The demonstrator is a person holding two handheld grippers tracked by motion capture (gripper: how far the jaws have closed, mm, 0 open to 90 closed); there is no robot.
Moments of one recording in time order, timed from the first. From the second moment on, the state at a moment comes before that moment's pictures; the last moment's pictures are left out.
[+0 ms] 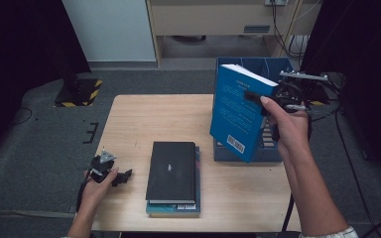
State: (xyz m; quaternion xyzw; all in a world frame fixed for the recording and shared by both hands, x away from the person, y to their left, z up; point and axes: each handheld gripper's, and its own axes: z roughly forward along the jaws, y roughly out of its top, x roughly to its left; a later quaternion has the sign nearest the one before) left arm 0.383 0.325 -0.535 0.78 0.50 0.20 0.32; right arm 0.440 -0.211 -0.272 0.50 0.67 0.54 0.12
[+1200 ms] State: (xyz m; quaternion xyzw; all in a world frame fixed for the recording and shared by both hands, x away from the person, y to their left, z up) left arm 0.383 0.325 -0.537 0.78 0.50 0.21 0.32; right arm 0.471 -0.207 -0.276 0.54 0.64 0.52 0.18
